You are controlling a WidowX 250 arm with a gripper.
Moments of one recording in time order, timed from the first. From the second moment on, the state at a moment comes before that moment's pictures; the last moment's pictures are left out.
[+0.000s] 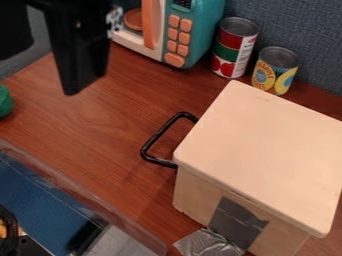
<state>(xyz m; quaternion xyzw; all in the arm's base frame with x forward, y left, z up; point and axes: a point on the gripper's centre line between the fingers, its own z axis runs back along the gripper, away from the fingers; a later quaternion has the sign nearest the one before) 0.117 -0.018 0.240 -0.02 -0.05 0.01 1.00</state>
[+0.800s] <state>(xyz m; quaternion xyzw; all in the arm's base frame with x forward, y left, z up) 0.197 0.013 0.180 0.01 -0.08 0.03 1.00</state>
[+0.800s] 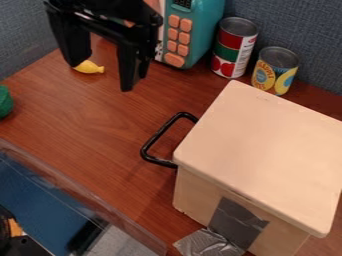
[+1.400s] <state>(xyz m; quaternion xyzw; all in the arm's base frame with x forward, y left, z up) 0.231 0.031 0.113 -0.03 -0.06 0.00 1.00</state>
